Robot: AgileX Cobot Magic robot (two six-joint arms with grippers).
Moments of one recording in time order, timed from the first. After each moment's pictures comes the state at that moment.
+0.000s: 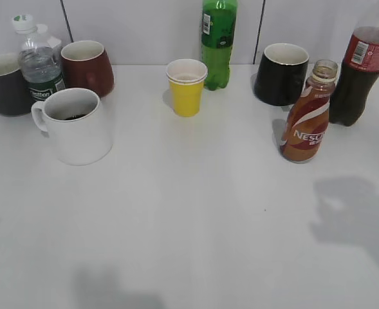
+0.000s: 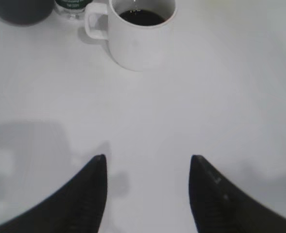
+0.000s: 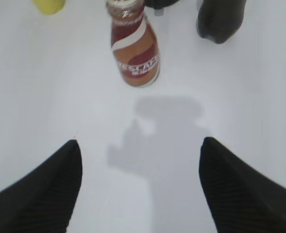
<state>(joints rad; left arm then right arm) -0.36 0.60 -0.67 -0.02 0.89 -0.06 0.26 0.71 -0.70 0.11 0.75 0.02</state>
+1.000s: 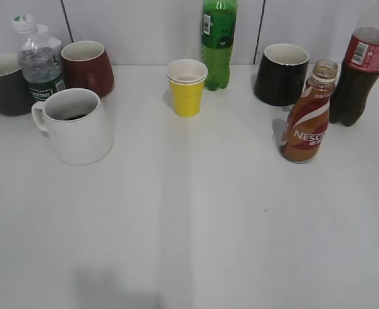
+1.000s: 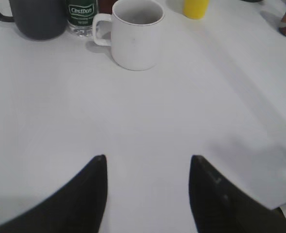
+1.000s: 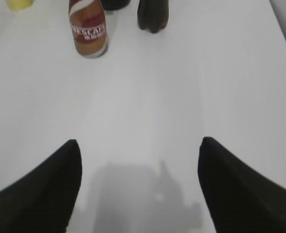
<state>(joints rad) -0.36 0.05 -0.52 -0.02 1.07 -0.05 0.26 0.04 -0.50 -0.07 1.06 0.06</state>
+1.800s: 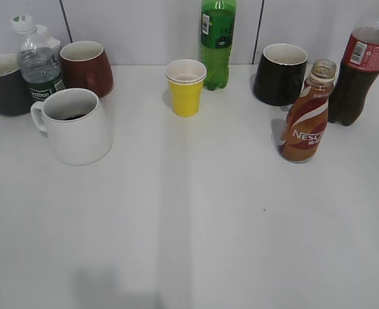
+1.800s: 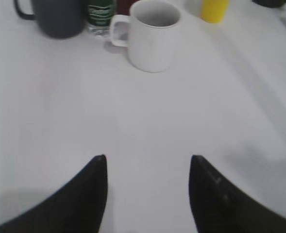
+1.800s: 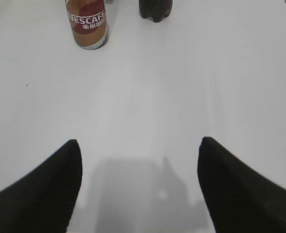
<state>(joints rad) -0.28 0.05 -0.52 -0.02 1.07 -0.04 0.23 0.04 -0.50 -0.07 1.05 0.07</state>
